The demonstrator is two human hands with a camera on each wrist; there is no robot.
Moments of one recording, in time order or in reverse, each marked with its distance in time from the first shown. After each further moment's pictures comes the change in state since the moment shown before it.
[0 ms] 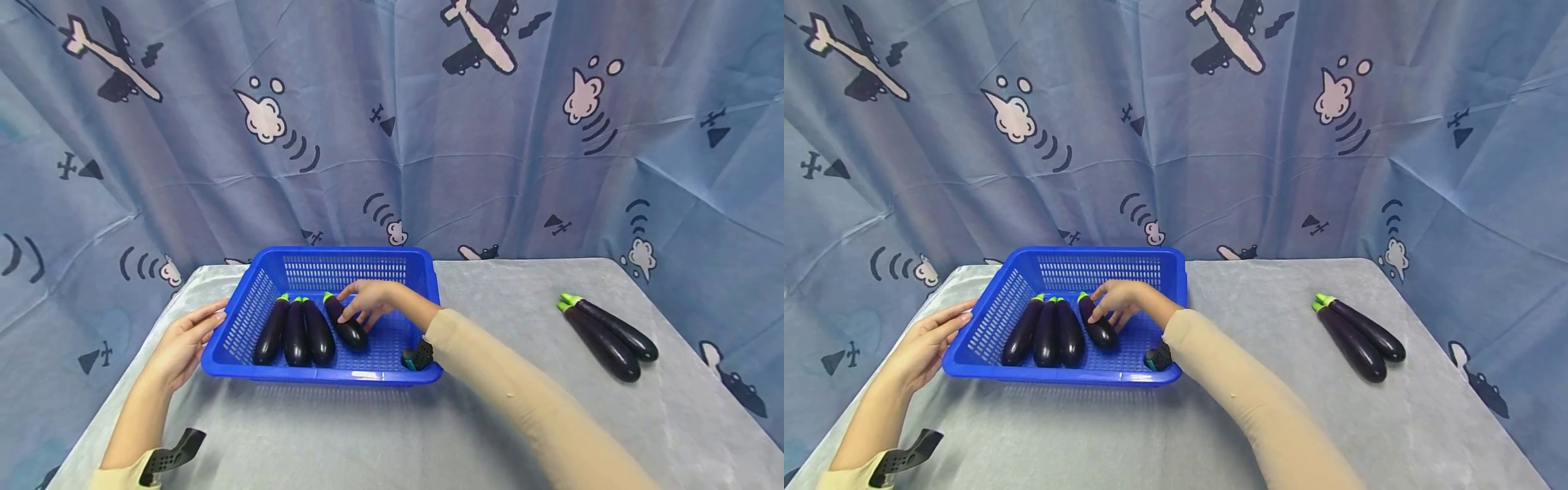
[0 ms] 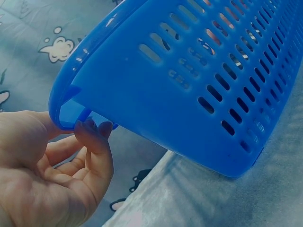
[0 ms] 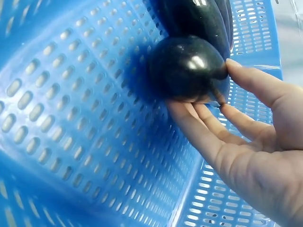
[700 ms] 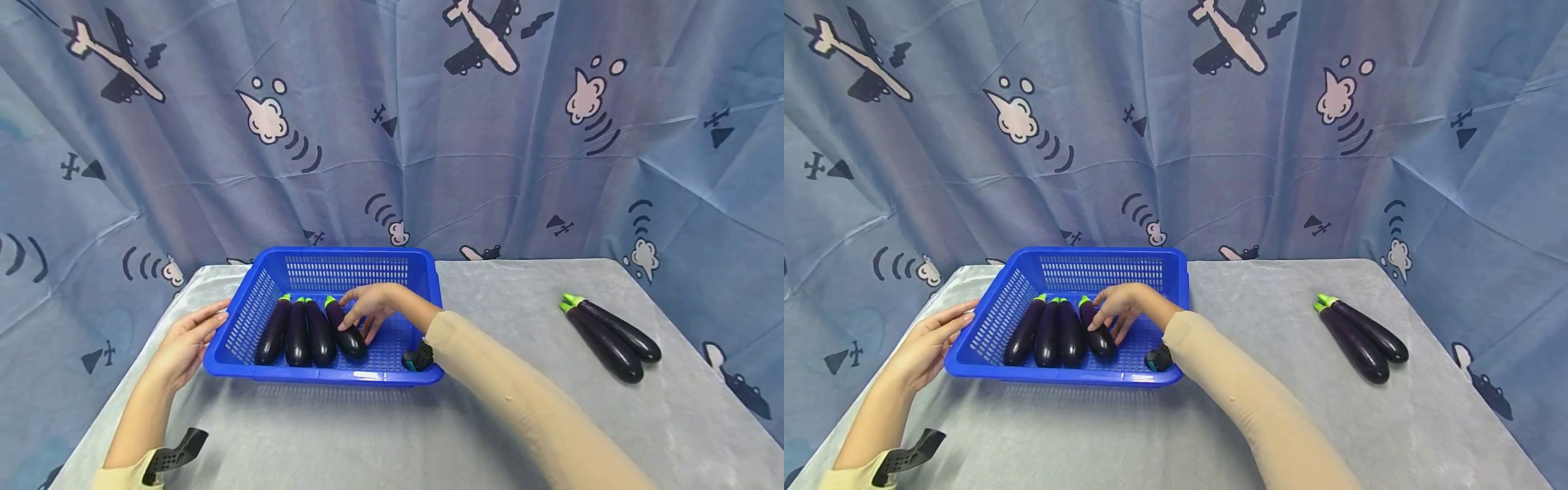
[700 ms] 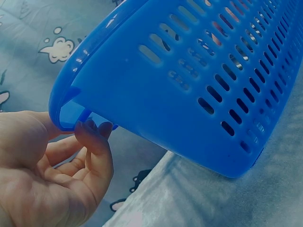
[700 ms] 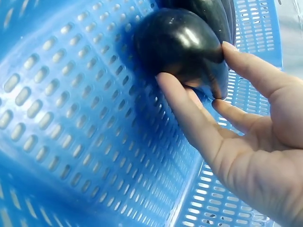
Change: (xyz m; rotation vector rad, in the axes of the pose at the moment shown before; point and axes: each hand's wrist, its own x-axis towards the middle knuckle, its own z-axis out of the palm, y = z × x) left_hand 0.001 -0.001 -0.002 0.008 0.002 -0.020; right_hand -0.001 -0.003 0.002 0.011 -0.104 0.093
